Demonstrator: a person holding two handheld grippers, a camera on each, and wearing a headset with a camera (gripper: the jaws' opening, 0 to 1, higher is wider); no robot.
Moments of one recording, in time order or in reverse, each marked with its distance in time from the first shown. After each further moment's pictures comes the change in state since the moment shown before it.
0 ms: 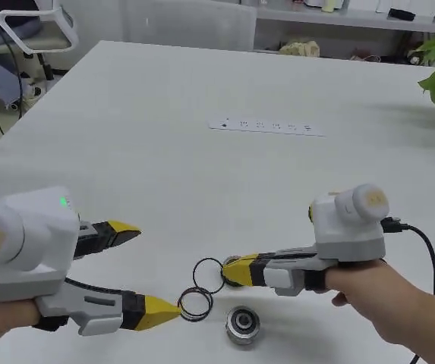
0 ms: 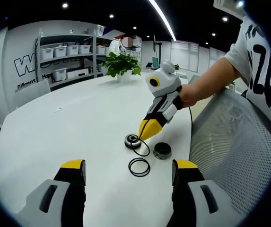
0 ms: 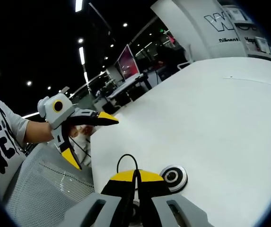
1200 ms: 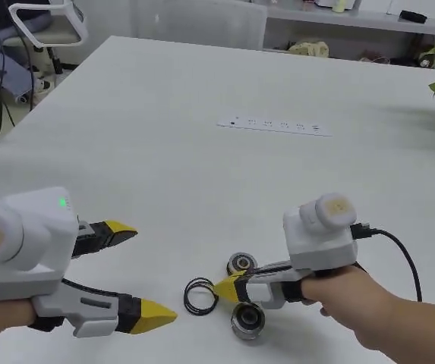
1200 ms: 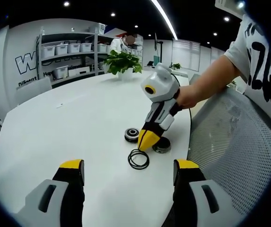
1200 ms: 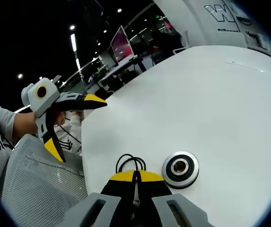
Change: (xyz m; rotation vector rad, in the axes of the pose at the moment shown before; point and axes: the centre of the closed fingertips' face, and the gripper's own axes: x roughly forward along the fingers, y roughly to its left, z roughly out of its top) left arm -0.008 -0.001 -0.012 -0.010 0.015 0.007; right arm 0.026 -0.007 -0.030 0.014 0.141 -0.070
